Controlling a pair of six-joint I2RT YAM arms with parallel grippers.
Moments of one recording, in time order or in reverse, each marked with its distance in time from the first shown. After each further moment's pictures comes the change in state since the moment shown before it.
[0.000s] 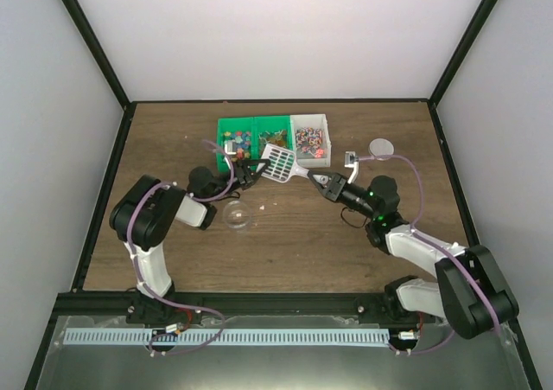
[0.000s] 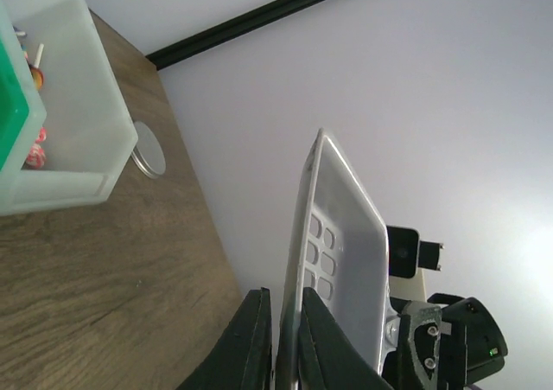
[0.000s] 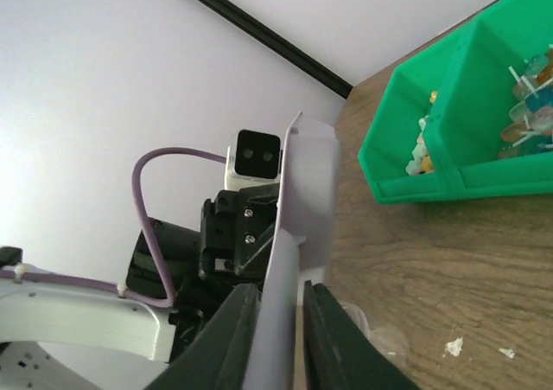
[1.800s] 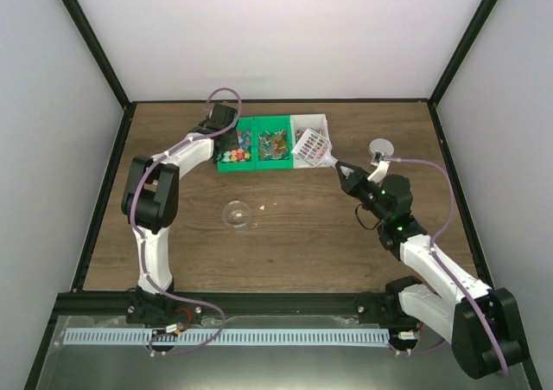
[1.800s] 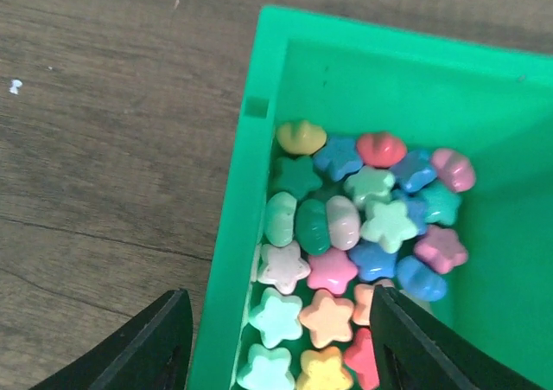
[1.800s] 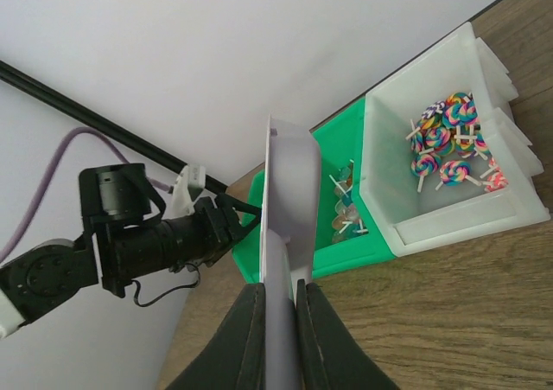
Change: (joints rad) left arm 0.088 0.146 0.896 -1.842 -0.950 0.884; right arm -0.078 -0.243 0.037 -0.407 0.341 -0.103
